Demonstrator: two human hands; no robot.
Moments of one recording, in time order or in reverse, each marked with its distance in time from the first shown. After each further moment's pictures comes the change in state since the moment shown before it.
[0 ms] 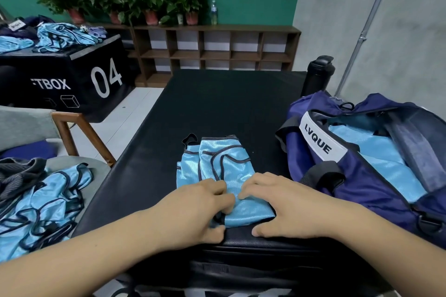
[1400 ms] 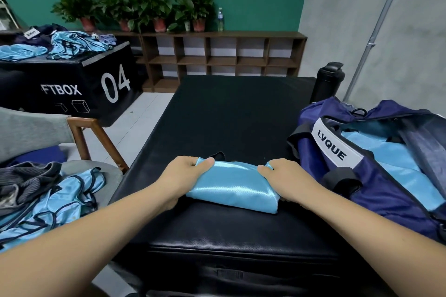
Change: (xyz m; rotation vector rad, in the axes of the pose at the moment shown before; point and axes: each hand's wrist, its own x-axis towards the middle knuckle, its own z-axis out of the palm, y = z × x) left_hand 0.023 -0.077 -0.001 -1.029 0.283 -0.878; right_hand 0.068 0.009 -0.003 0.333 0.280 0.681
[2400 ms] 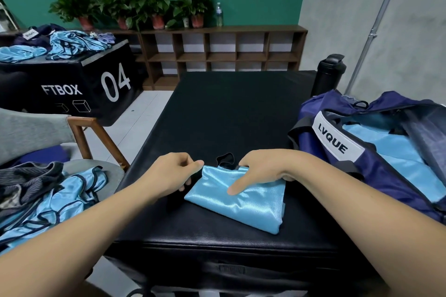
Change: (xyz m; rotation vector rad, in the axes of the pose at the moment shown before) left_hand -0.007 0.000 -0.027 0.429 0.066 0.103; right_hand 0.017 -0.047 -0.017 -0.194 -0.552 -0.203
